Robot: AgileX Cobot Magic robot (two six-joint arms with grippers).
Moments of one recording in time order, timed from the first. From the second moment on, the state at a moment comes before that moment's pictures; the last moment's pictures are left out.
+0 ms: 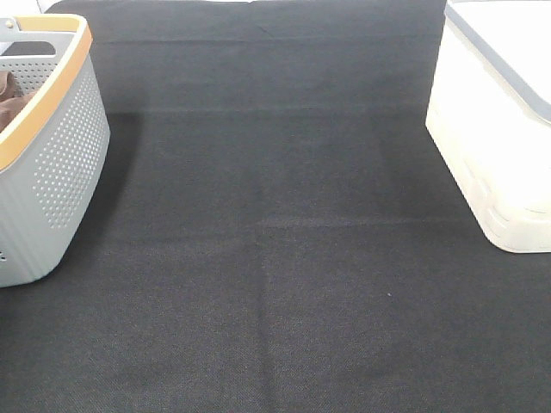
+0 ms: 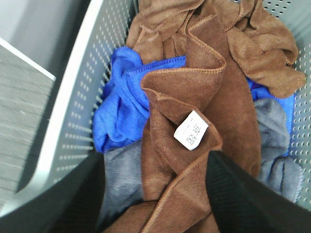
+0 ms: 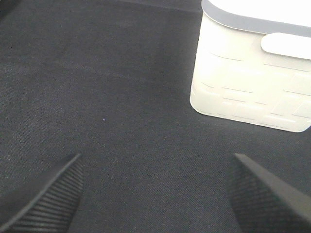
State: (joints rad) left arm 0.21 1.64 -1.42 0.04 0.85 -0.13; right arm 0.05 -0.01 -0.51 0.16 1.07 -0.19
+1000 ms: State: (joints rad) left arm 0.32 2.00 -1.70 -0.30 1.00 -0.18; right arm 0.05 -0.01 -0.51 0.16 1.07 -0.19
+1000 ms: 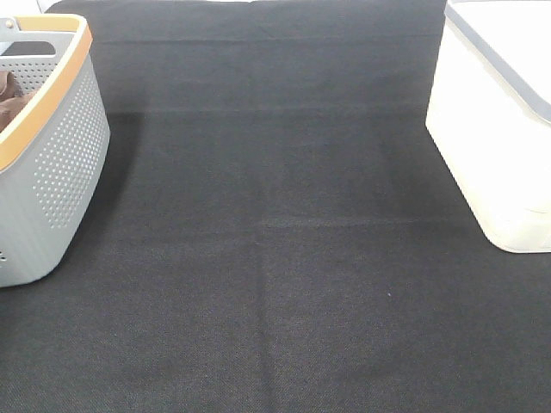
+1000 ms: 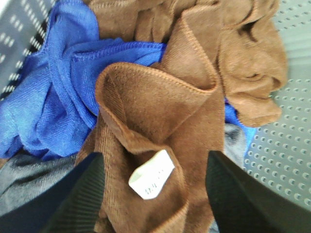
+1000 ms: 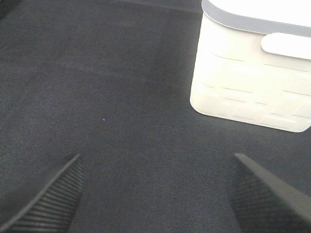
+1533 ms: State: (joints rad) left arm 0.32 2.07 -1.71 -0.30 0.94 -0.19; right arm 0.05 -0.01 -0.51 0.16 1.07 -0.19
